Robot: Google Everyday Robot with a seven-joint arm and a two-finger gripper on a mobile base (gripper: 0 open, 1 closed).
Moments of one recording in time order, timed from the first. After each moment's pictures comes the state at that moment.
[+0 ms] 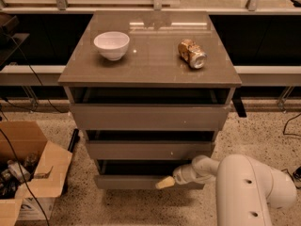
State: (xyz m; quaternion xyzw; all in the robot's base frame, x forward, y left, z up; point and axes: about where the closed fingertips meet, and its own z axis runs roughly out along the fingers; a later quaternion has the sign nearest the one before) arm 0.610 -0.110 0.188 -0.29 0.89 0.27 0.20
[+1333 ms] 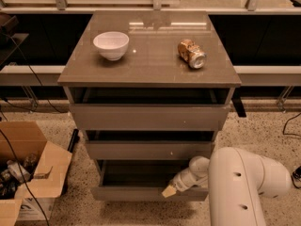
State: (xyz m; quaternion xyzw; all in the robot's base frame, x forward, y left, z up) arm 0.559 -0.104 0.182 -0.37 0.88 0.27 0.13
